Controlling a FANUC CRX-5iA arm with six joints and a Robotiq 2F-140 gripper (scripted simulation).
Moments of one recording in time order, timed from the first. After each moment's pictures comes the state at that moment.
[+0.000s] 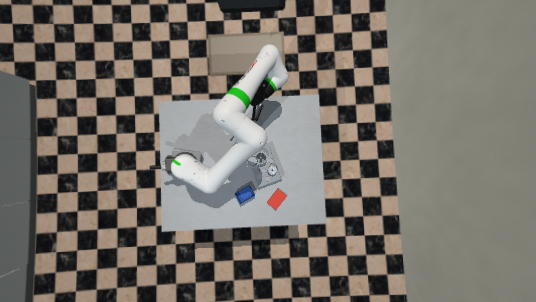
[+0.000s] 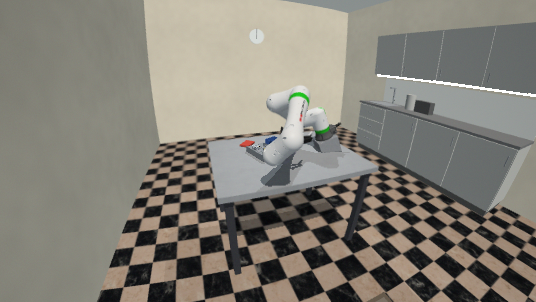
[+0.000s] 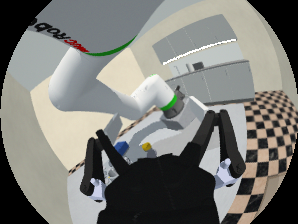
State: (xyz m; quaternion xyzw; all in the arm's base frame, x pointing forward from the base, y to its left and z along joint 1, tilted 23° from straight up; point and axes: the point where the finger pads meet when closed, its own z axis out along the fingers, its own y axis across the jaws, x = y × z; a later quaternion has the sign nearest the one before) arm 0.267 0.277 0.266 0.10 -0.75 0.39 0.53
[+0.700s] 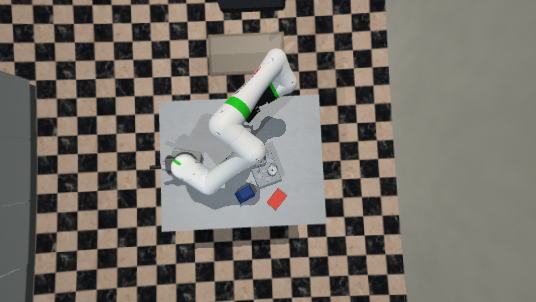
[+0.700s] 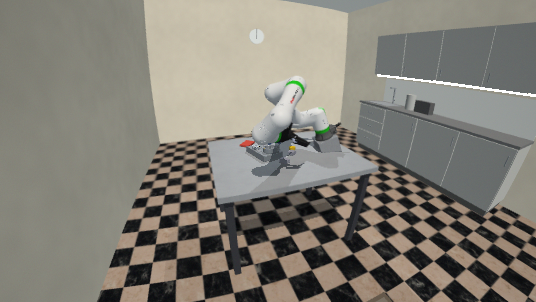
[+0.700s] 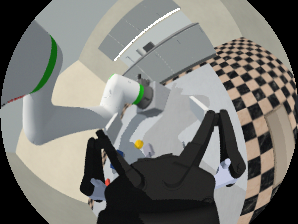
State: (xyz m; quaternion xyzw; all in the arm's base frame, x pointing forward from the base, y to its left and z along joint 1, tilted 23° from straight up) arm 0.259 0.291 0.236 -0.09 -0.86 0.31 0.39
